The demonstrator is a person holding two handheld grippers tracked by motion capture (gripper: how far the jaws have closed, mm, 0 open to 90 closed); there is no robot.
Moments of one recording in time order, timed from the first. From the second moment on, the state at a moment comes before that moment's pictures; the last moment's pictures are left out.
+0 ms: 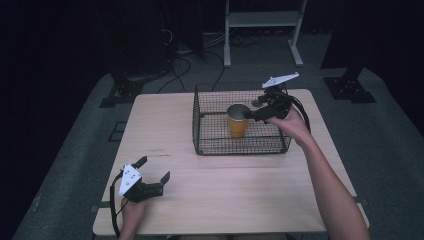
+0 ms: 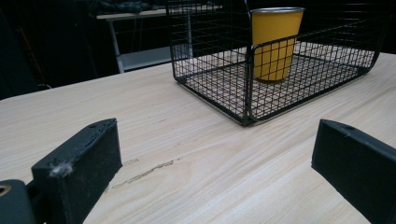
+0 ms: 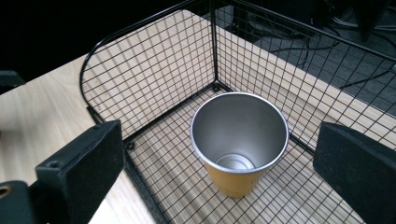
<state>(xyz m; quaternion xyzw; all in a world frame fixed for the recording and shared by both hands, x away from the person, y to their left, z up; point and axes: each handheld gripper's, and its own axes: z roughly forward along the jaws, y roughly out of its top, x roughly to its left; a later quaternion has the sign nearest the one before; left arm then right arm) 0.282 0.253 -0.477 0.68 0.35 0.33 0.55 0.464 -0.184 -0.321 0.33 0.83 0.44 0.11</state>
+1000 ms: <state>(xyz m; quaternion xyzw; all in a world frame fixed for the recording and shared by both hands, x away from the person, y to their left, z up) 0.281 0.252 -0.477 0.68 0.36 0.33 0.55 0.409 -0.229 -0.338 0.32 0.83 0.44 0.11</state>
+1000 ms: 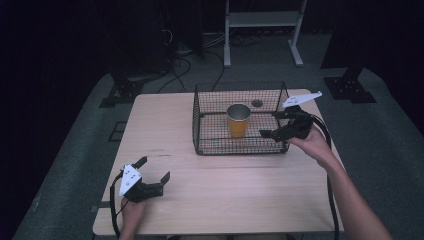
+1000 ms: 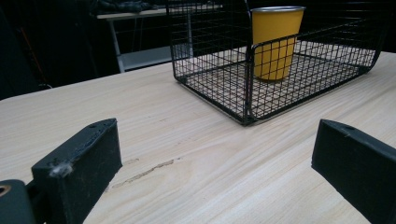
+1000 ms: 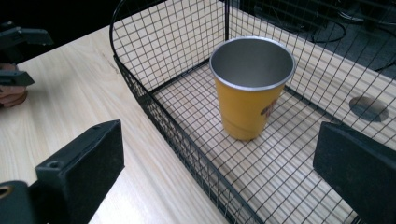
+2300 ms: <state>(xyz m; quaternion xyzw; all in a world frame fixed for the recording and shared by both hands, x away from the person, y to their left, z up) 0.281 0.252 -0.477 0.69 0.35 0.33 0.54 0.360 -0.283 -0.391 0.35 0.81 0.46 0.08</state>
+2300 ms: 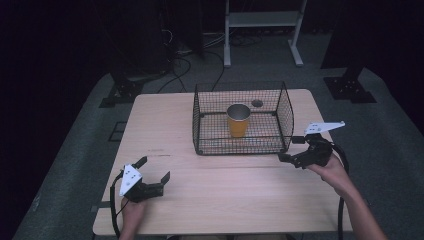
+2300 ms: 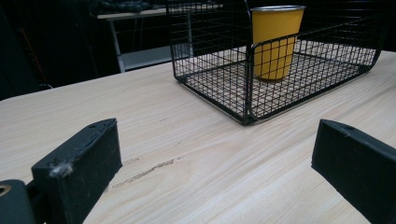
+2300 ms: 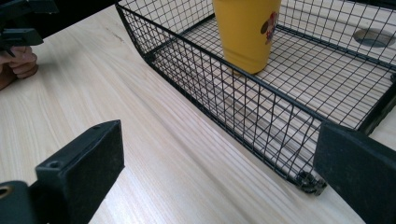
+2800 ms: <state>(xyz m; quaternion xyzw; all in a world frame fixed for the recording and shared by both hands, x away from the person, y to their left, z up) 0.281 0.252 -0.477 0.69 0.35 0.33 0.55 0.350 -0.293 -0.406 0.36 0.81 0.46 0.08</state>
